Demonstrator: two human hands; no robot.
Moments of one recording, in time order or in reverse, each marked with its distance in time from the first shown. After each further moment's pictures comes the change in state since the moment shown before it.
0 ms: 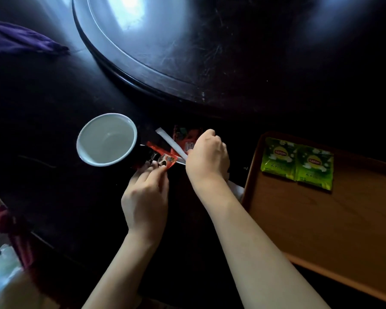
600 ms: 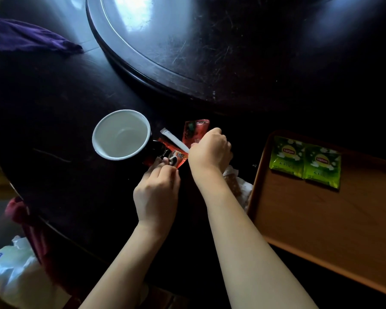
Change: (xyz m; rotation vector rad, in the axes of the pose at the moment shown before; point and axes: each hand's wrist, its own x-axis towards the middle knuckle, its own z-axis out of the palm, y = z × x) left_hand -0.001 -0.007 -0.003 0.040 -0.068 0.068; right_hand 0.000 -0.014 0.013 0.113 0.048 0.131
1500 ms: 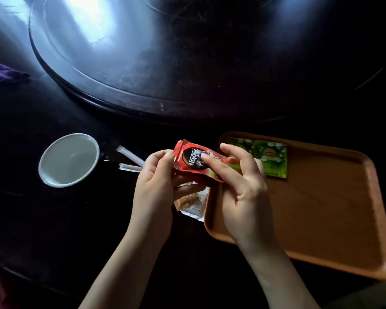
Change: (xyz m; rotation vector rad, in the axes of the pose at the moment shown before) left_hand 0.019 0.120 -0.050 -1.388 -0.381 -0.555; right_hand -0.050 0.115 -0.109 0.272 0.290 -0.568
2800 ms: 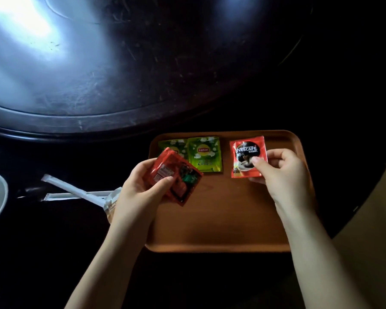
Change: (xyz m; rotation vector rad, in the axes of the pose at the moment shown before) left_hand 0.016 -0.052 0.060 0.417 -0.174 0.013; right_hand 0.012 0.127 -0.103 0.308 0.261 0.798
